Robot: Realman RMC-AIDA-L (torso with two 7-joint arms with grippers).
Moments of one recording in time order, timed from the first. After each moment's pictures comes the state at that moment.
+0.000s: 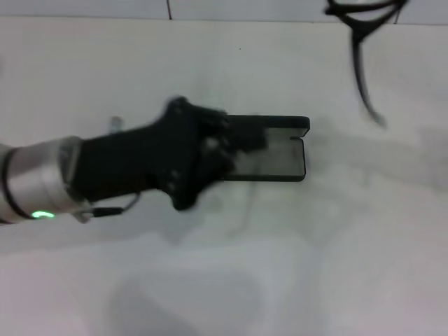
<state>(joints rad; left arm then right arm) -0.50 -2.09 1.11 0.48 1.32 1.93 -1.10 0.50 2.02 -0.93 -0.96 -1.15 -1.81 1.50</state>
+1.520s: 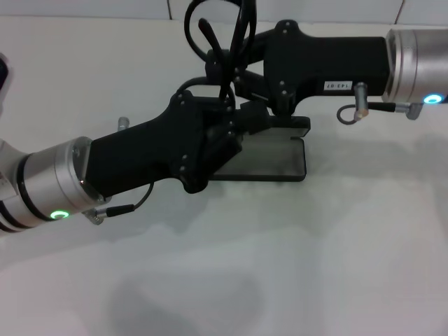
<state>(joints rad) -0.51 -2.09 1.18 0.35 1.19 1.87 -1.04 0.66 2.02 -1.41 -0.85 -1.28 -1.39 1.39</state>
